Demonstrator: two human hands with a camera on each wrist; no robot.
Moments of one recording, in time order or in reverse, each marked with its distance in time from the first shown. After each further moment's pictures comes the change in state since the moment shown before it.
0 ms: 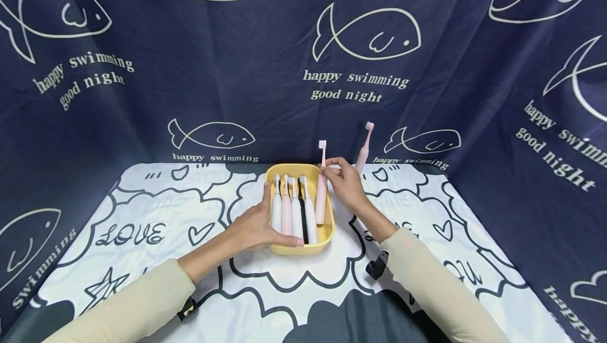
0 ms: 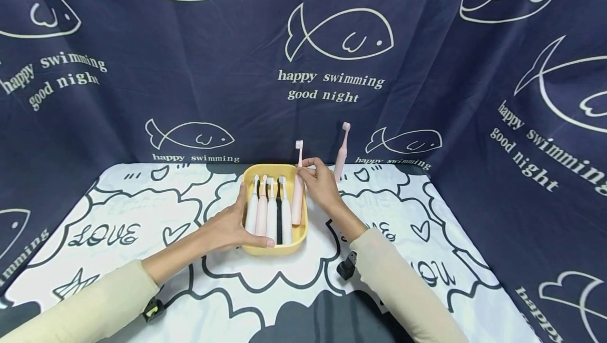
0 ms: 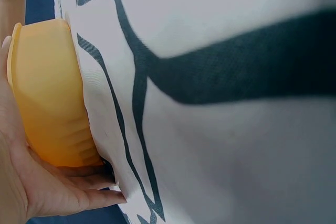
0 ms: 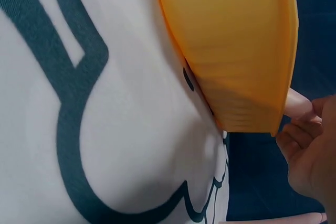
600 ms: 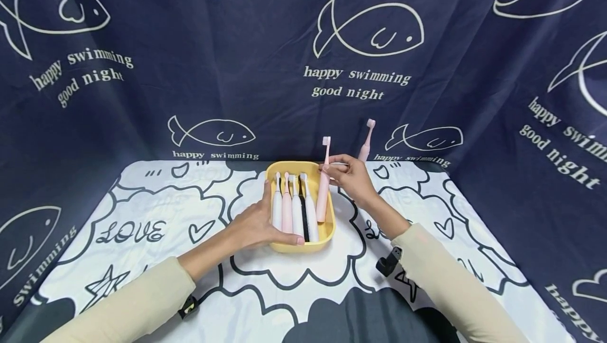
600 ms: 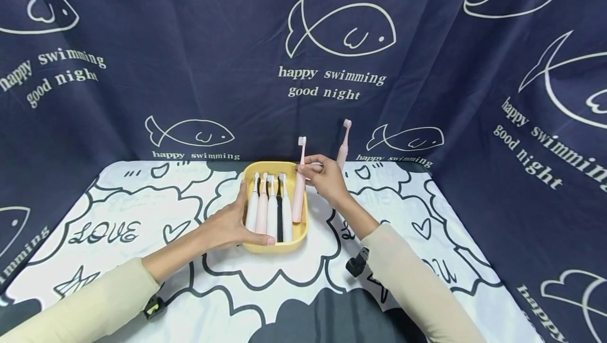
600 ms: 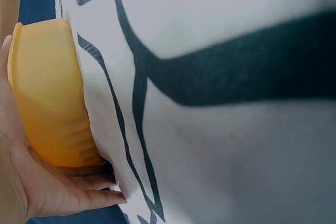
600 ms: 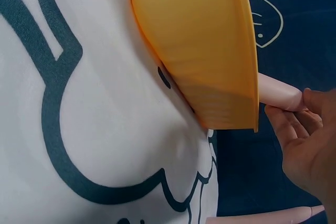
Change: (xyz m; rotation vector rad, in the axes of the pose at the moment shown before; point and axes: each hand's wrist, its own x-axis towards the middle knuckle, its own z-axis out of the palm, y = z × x) left_hand 0.001 -0.001 0.000 0.002 -0.005 -0.006; right_hand -0.001 -0.013 -0.019 0.273 -0.158 0.084
